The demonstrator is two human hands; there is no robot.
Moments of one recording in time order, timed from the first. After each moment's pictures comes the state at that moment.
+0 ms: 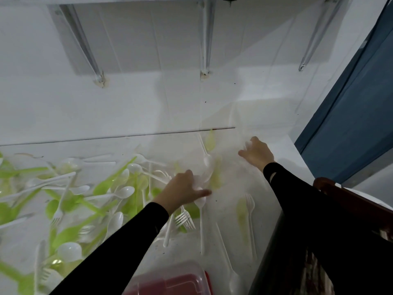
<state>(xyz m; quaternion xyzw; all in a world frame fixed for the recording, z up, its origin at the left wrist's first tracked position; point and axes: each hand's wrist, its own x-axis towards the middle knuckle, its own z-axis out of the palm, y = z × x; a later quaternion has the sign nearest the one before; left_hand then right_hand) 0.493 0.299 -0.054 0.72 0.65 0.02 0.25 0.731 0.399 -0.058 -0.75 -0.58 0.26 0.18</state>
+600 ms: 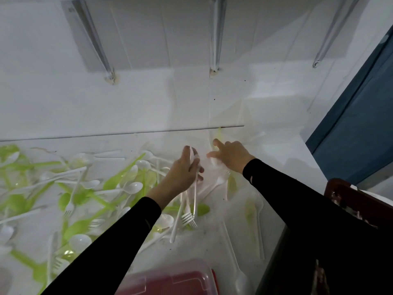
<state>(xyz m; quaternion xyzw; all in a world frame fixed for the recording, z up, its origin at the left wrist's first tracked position) 0.482 0.299 -0.026 0.64 0.60 0.31 0.37 0.657 0.395 -0.057 -0.41 -0.89 -0.13 -0.15</state>
